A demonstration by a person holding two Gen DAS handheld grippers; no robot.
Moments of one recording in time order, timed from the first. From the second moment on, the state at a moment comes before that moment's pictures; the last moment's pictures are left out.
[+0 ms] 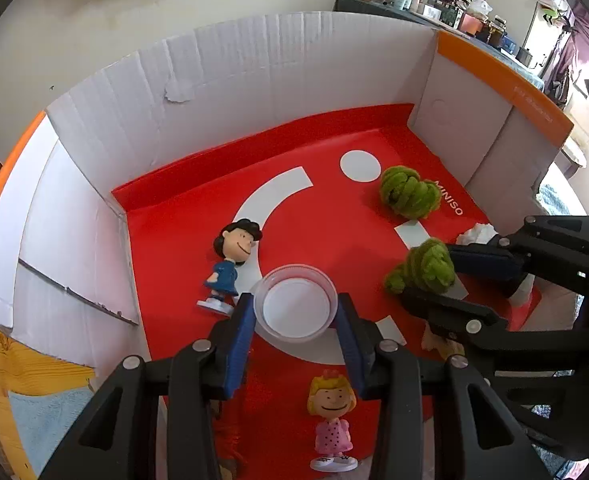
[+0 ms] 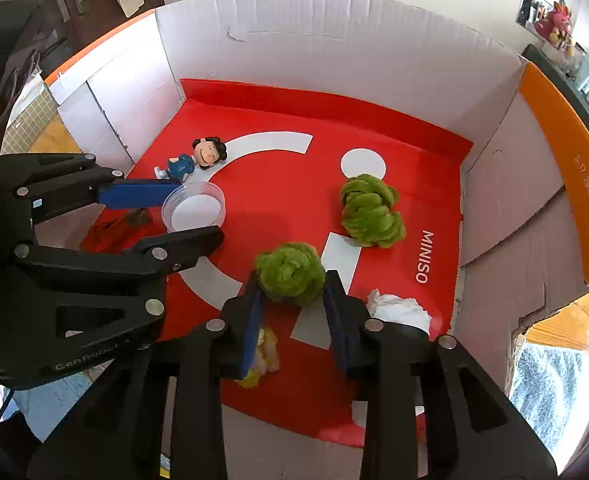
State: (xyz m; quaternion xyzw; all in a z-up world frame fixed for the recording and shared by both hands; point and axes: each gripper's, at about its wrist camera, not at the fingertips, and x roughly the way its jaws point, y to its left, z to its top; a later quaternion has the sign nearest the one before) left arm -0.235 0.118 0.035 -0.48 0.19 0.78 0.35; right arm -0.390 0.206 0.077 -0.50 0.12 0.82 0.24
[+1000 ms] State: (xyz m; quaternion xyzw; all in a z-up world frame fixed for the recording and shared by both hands) left arm -0.207 0.138 0.040 -0.47 0.17 0.79 0.35; right arm -0.380 0.206 0.097 -0.48 0.11 0.83 0.25
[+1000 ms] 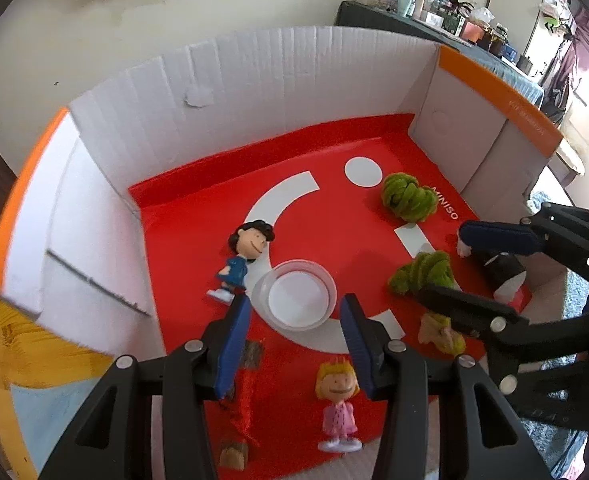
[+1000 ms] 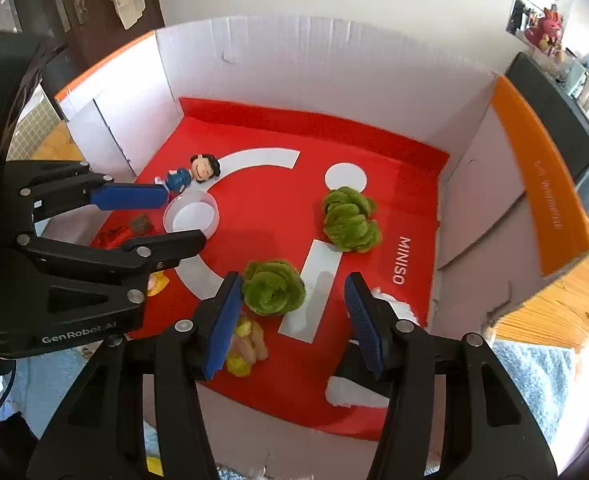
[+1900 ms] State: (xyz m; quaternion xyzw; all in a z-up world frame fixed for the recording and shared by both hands) left arm -0.109 0.007 0.124 -0.35 0.11 0.88 0.30; right arm -0.288 0.093 0.175 -0.30 0.06 0.90 0.31
